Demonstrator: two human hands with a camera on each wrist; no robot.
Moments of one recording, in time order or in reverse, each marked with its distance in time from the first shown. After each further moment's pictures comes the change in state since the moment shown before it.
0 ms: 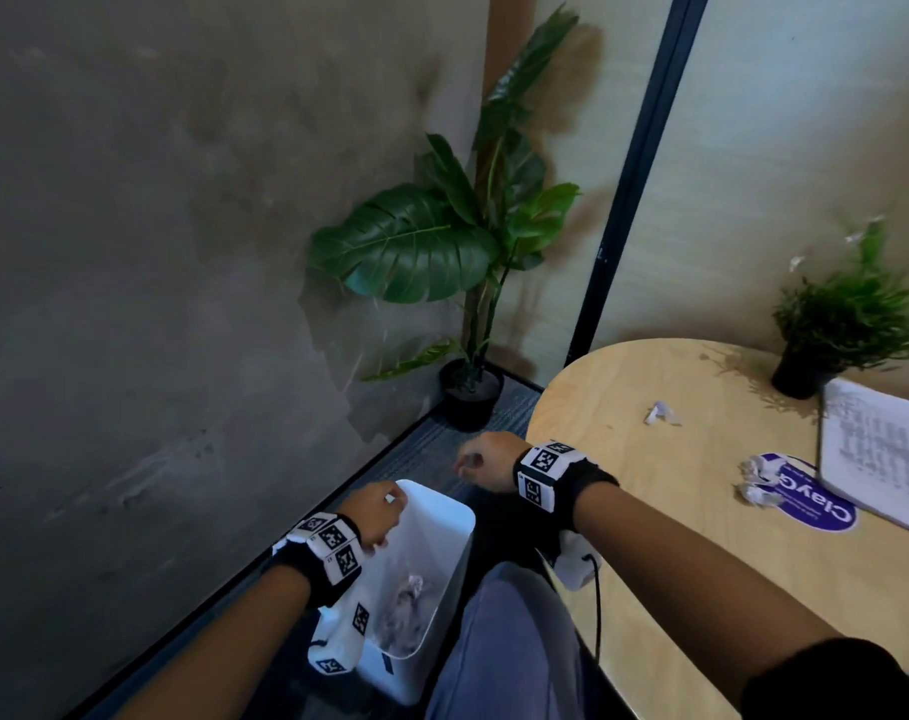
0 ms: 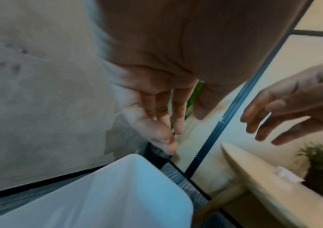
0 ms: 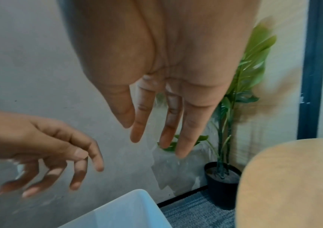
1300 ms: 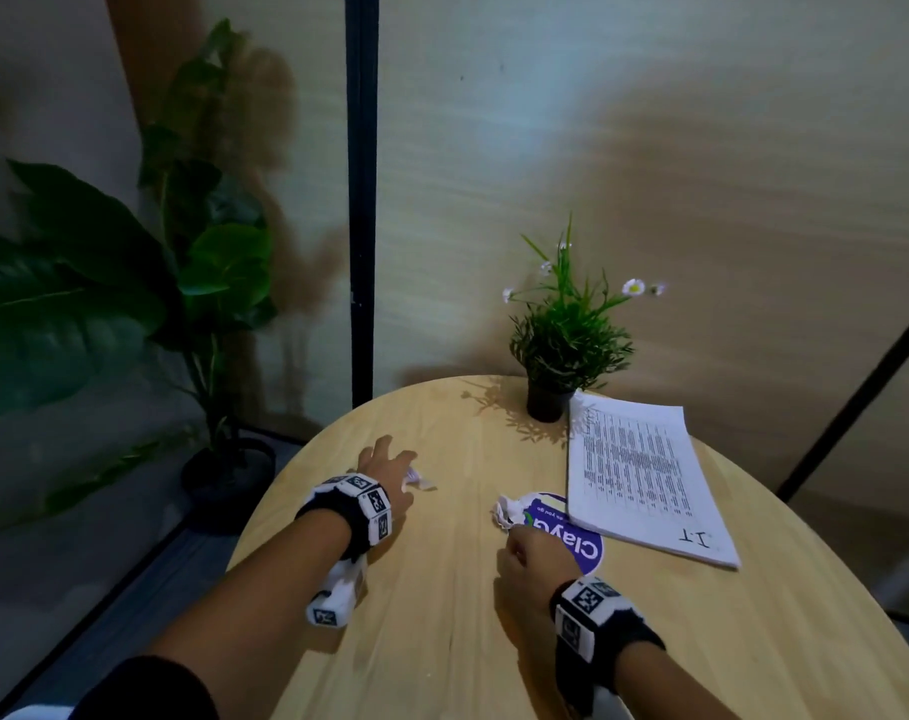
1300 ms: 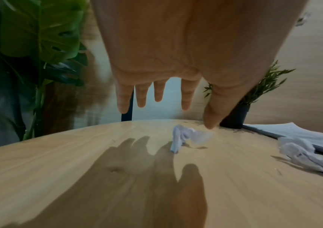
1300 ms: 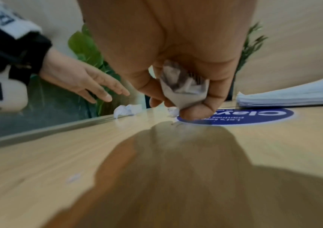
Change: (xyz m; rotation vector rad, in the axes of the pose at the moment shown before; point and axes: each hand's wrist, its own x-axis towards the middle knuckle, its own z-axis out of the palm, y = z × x) left_hand 0.187 0.308 0.210 0.719 0.004 0.557; right_hand -0.149 0.326 0.023 0.326 0.473 0.703
